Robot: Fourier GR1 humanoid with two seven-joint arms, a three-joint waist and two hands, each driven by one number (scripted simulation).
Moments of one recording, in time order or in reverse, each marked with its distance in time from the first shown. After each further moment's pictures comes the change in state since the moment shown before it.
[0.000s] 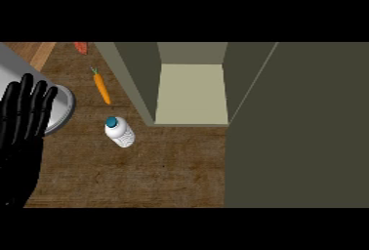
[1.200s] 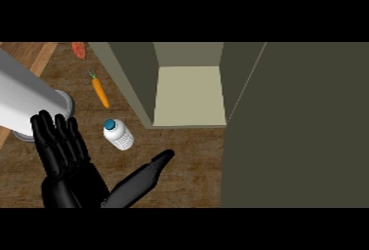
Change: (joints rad) left arm -0.008 -0.126 -0.543 0.047 -0.604 1.089 0.416; right arm 0.464 -0.043 0.055 -0.322 -0.216 0.170 0.136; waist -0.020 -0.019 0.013
